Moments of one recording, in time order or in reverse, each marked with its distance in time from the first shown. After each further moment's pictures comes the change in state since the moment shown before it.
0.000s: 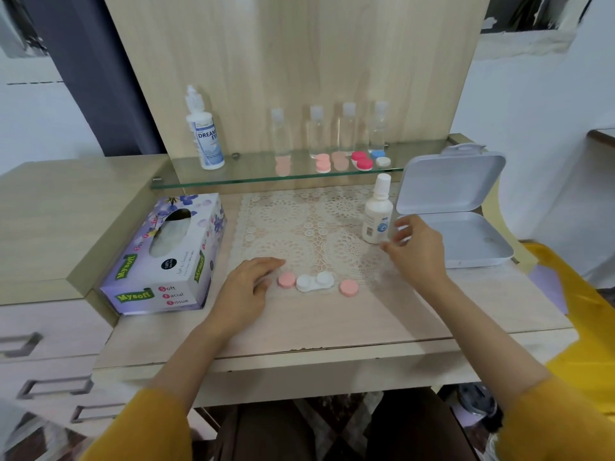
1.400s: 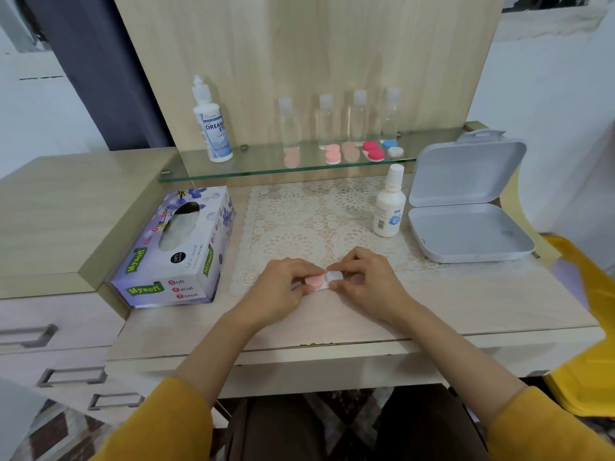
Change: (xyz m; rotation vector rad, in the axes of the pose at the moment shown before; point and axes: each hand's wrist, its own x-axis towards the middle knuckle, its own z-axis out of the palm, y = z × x) left_hand 0.007 0.041 0.007 -0.056 -0.171 0.040; right_hand -0.044 -0.007 0.052 0.054 -0.381 -0.414
